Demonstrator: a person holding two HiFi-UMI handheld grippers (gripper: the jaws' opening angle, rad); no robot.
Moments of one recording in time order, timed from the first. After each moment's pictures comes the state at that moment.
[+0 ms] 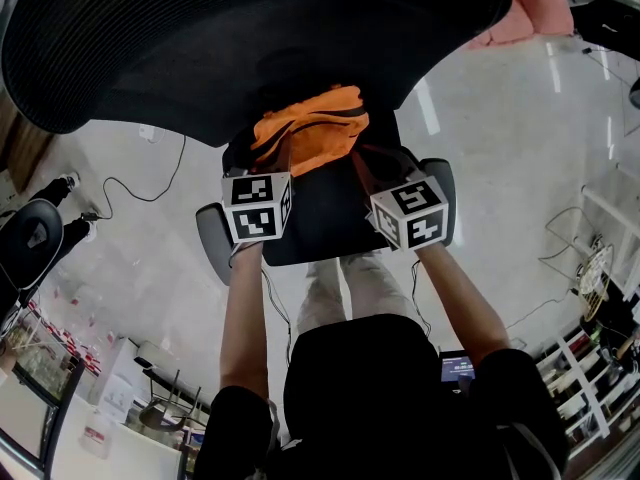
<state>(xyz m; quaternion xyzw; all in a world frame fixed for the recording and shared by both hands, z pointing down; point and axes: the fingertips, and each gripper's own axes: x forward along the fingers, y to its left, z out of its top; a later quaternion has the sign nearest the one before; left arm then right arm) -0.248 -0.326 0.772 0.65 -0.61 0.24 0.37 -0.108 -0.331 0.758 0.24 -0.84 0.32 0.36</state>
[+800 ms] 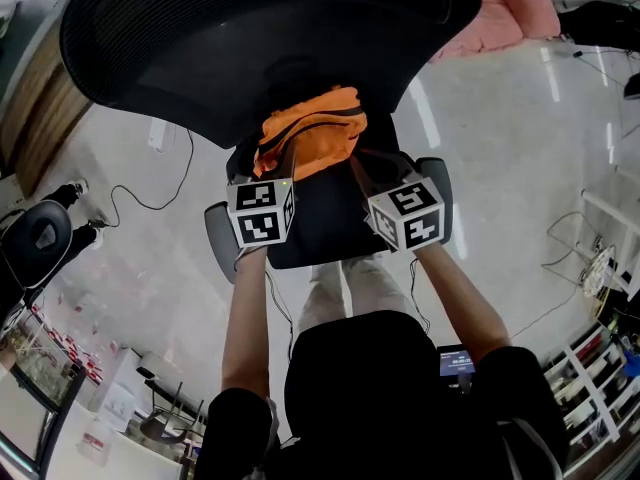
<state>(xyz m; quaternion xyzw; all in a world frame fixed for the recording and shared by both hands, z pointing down) -0.243 -0.309 0.736 0.65 -0.63 0.23 0.36 -0.107 -0.317 0.720 0.24 -0.86 0.31 0.34</state>
